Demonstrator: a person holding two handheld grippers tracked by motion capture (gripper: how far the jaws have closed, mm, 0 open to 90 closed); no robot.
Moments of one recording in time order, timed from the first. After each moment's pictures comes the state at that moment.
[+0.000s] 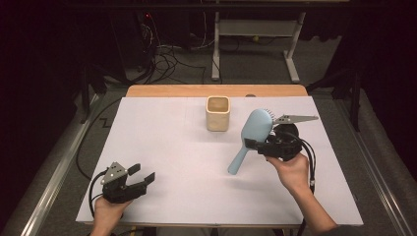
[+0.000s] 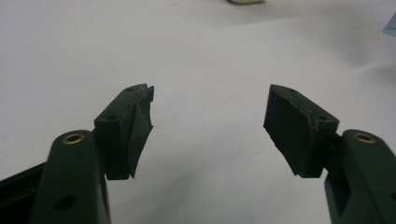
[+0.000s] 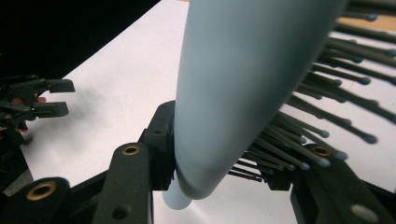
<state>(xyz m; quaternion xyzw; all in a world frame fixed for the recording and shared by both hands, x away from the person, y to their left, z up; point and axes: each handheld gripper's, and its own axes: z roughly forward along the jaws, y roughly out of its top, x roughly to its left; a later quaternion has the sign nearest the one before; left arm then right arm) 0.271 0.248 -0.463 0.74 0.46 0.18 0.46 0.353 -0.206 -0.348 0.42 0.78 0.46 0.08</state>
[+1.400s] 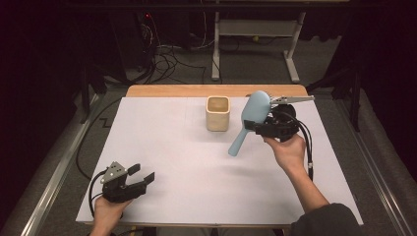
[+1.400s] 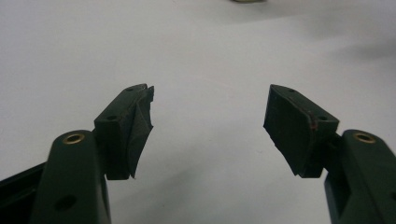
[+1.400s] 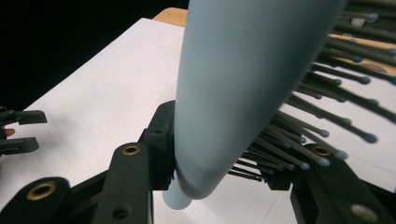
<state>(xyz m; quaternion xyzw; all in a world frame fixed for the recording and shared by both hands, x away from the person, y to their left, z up) 0.273 0.250 -0.464 0.74 0.46 0.17 0.46 0.392 -0.199 -0.326 0.43 0.77 0.45 0.12</state>
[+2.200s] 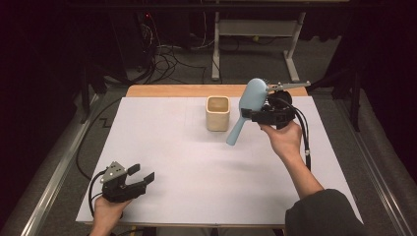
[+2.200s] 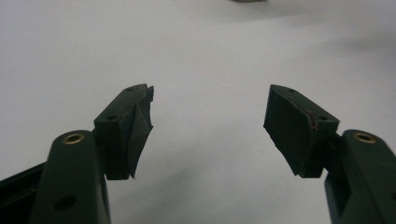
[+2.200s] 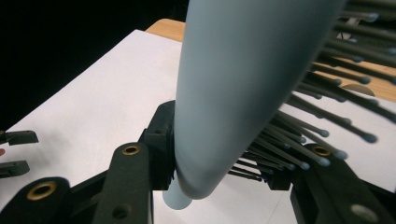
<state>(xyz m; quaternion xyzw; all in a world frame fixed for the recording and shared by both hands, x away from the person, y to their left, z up) 0.273 0.251 -0.464 0.74 0.46 0.17 0.45 0.413 -0.189 -0.306 0.43 0.77 0.45 0.13</state>
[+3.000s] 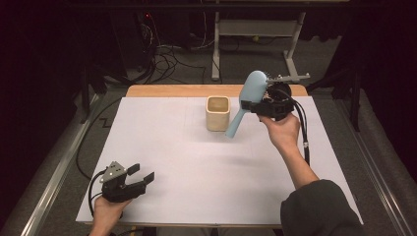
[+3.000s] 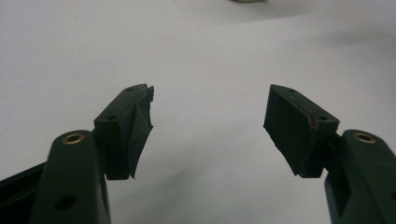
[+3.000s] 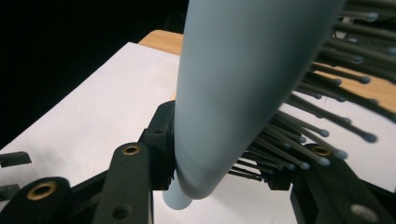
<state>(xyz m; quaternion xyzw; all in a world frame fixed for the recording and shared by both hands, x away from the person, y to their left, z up) 0.274 0.251 -0.465 0.74 0.46 0.17 0.46 0.432 -0.188 -0.299 0.45 0.76 0.45 0.13</state>
